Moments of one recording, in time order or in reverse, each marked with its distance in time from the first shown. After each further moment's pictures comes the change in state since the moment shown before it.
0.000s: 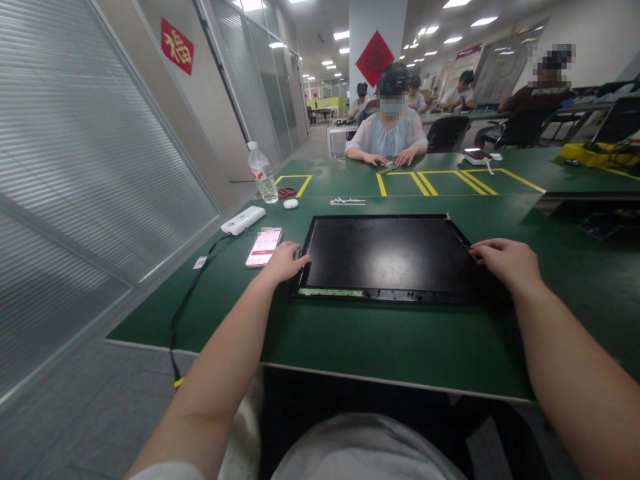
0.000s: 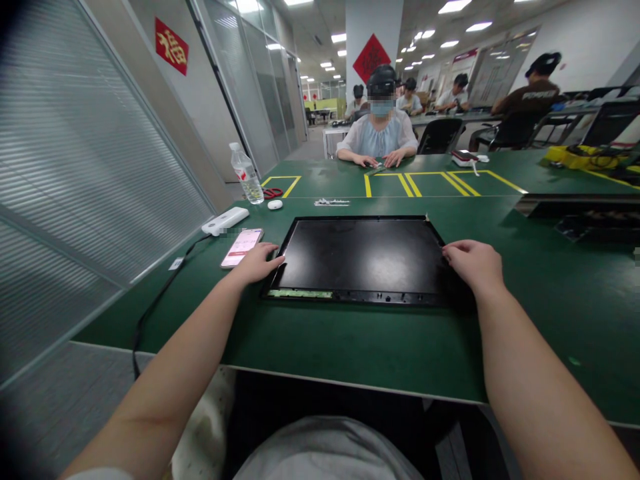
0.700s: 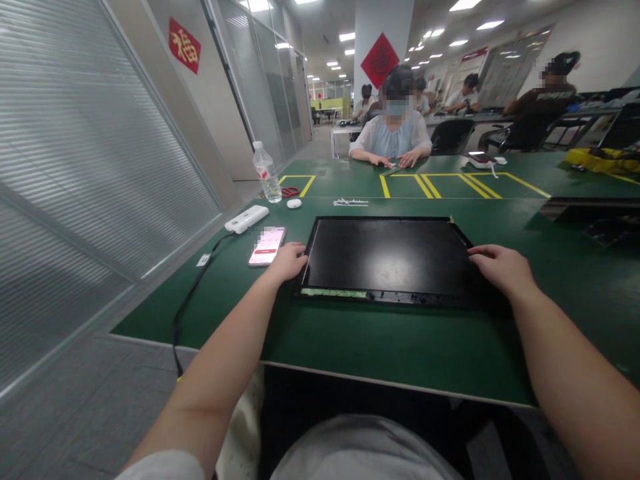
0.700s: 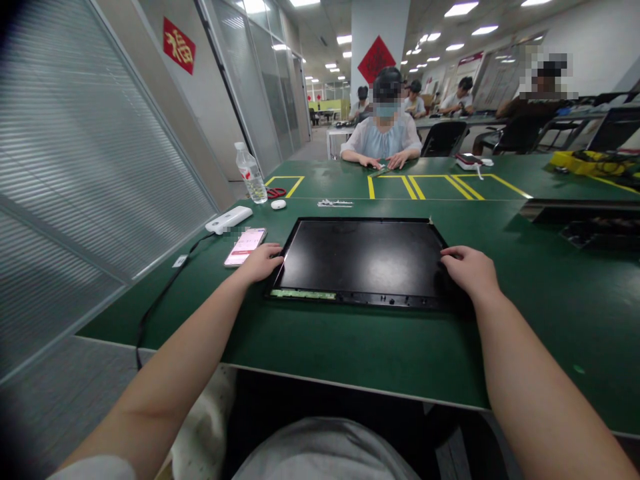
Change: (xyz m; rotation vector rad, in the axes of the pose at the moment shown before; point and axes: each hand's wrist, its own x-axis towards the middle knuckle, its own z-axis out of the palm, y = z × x) left_hand 0.003 0.003 0.000 -0.143 0.019 0.031; right_hand -0.008 -0.014 0.002 -0.089 -0.039 -0.007
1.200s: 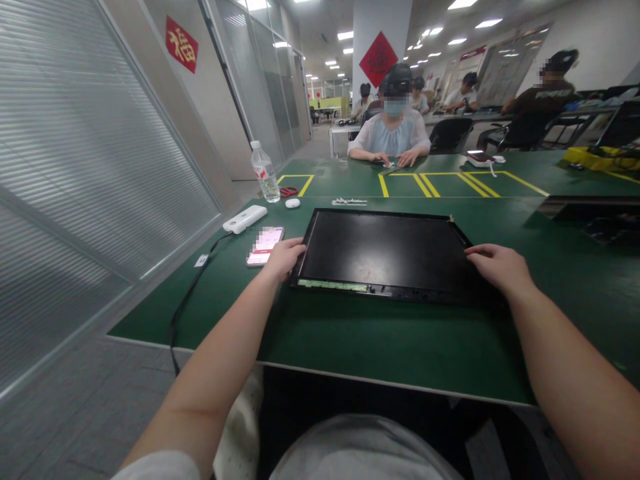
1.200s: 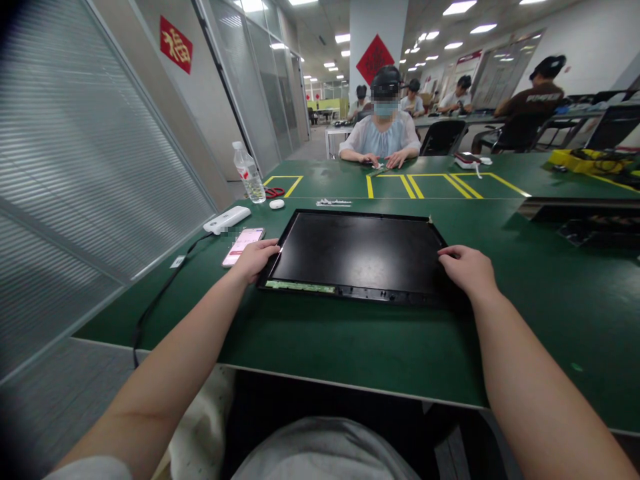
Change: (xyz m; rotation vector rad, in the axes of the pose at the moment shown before) left_hand -0.013 0.043 -0.008 -0.959 0.095 -0.484; right_hand 0.006 0.008 0.005 -0.041 -0.026 -0.014
